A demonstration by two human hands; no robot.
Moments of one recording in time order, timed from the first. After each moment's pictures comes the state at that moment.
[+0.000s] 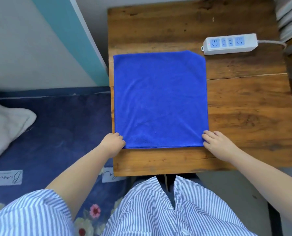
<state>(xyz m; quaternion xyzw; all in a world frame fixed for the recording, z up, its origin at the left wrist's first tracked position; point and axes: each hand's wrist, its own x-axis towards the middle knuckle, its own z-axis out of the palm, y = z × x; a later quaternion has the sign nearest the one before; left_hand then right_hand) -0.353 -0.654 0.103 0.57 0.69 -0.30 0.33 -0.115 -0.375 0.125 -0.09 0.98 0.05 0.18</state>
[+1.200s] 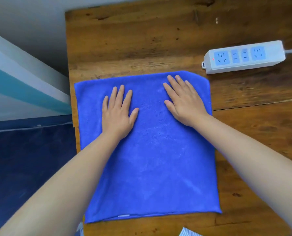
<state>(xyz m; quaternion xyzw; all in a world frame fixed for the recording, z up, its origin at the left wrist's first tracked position) -0.451 -0.458 0.041 0.37 0.91 0.05 0.16 -0.341 -0.278 0.060 0.17 0.97 -0.12 0.14</state>
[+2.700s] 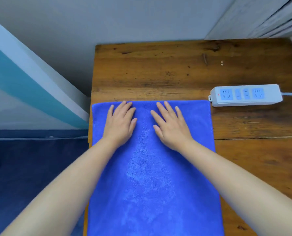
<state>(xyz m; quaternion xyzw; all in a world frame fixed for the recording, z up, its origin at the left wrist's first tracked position) -0.494 -0.461 0.062 0.41 0.90 0.10 0.11 -0.379 -0.316 0.072 0.13 0.97 -0.13 0.14</state>
